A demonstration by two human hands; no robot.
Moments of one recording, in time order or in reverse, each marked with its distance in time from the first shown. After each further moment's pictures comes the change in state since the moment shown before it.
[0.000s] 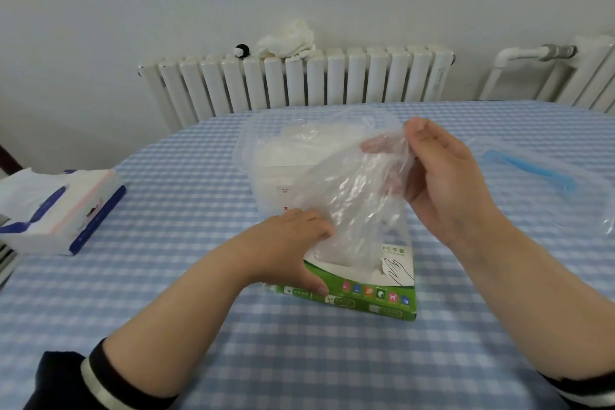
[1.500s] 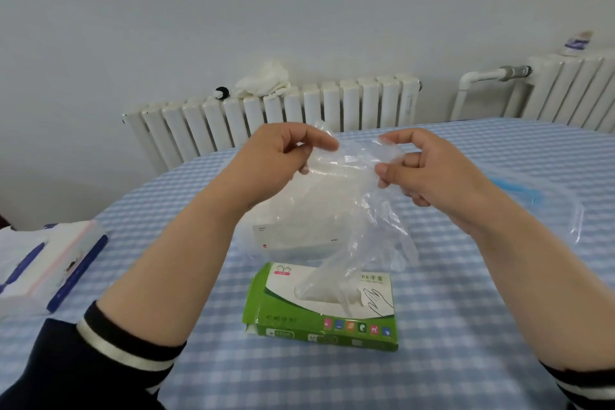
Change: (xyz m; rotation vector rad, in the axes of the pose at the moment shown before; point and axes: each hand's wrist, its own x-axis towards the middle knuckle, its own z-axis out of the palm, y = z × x) left_hand 0.029 0.022 -0.109 -0.662 0.645 0.024; right_hand 0.019 -0.039 -0.046 -0.630 0.026 0.069
